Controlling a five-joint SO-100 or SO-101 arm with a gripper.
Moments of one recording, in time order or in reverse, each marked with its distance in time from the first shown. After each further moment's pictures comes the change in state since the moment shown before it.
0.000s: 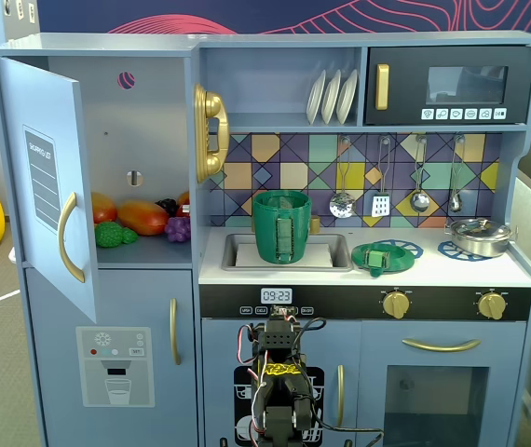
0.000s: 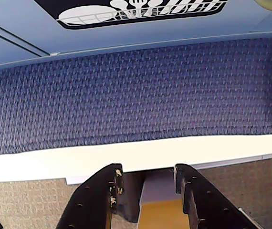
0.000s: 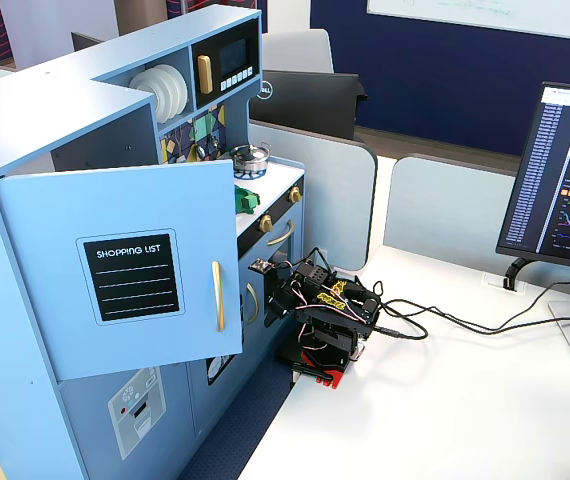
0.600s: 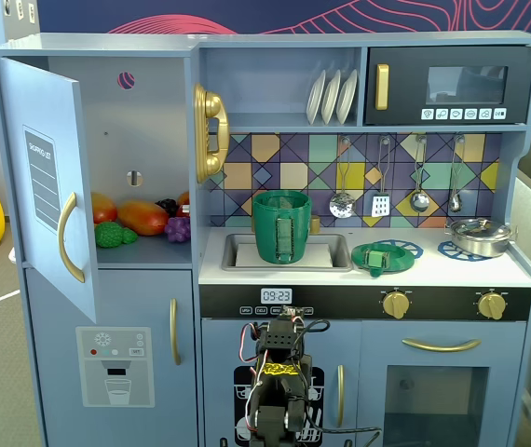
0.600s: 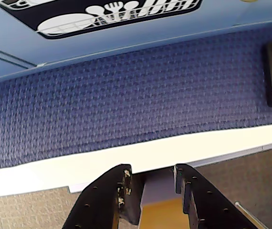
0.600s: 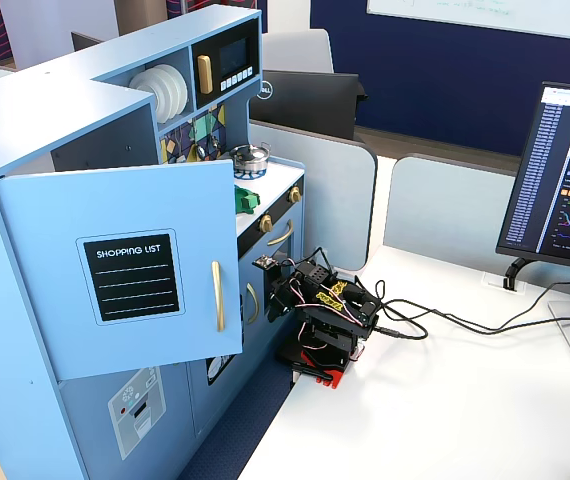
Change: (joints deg) arm 6.9 -0.1 0.3 -1.6 0.0
